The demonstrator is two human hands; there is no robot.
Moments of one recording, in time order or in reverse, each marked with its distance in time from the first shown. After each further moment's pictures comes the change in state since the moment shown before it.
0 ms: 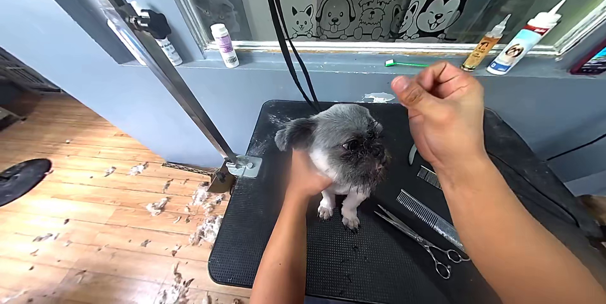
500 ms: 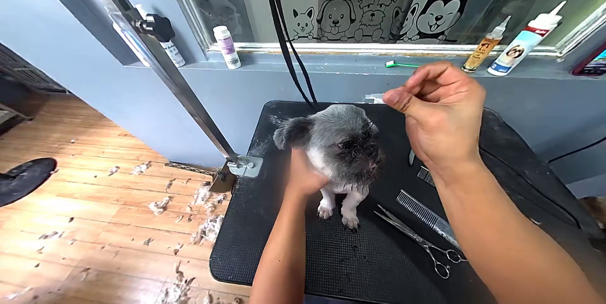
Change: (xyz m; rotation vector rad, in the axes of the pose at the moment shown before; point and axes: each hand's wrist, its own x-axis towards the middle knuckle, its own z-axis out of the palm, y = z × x) left_hand 0.000 -0.001 -0.002 -0.002 0.005 -0.037; right_hand 0.000 0.001 0.002 0.032 -0.037 -0.137
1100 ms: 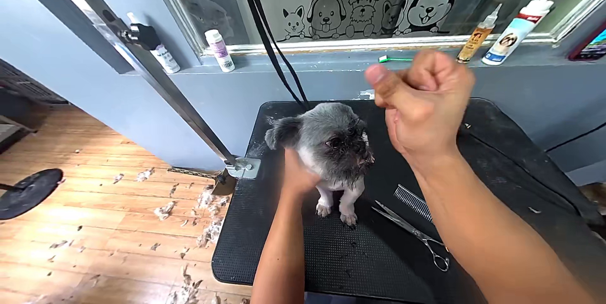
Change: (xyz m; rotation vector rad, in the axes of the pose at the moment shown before) left_hand -0.001 -0.003 0.001 -0.017 -0.001 -0.007; right_hand 0.007 -0.007 0.023 0.095 0.124 -0.117
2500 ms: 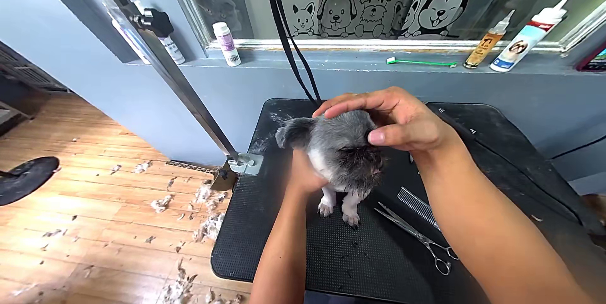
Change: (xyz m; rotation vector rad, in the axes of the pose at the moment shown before) left_hand -0.006 -0.002 -0.005 -0.044 -0.059 0.012; right_hand 0.014 0.034 -0.011 0.349 -0.956 0.186
